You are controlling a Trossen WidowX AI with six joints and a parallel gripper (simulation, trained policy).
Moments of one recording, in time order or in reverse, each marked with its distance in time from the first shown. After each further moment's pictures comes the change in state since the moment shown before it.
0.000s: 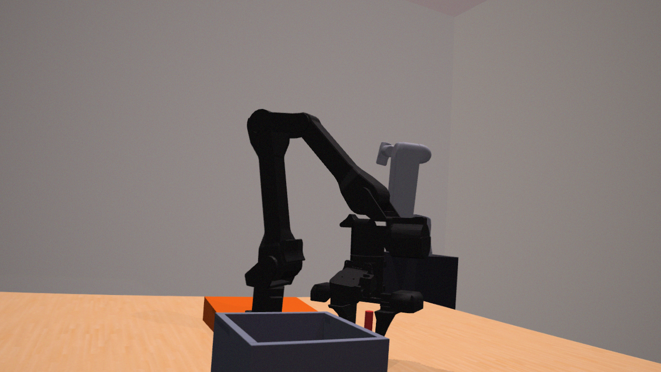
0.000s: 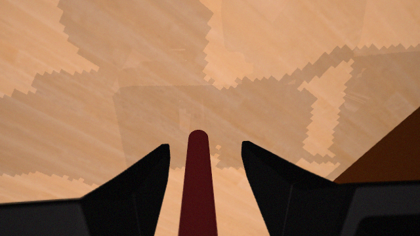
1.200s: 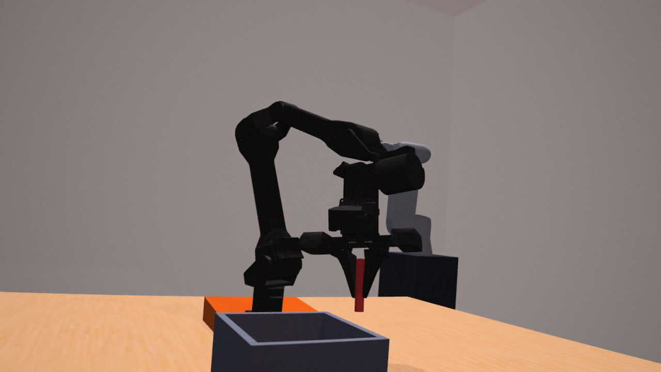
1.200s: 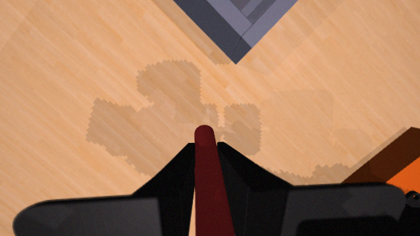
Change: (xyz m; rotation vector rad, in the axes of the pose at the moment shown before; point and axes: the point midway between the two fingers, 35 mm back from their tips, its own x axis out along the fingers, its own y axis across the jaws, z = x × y) arm -0.096 0.020 0.070 -0.161 -0.209 0.099
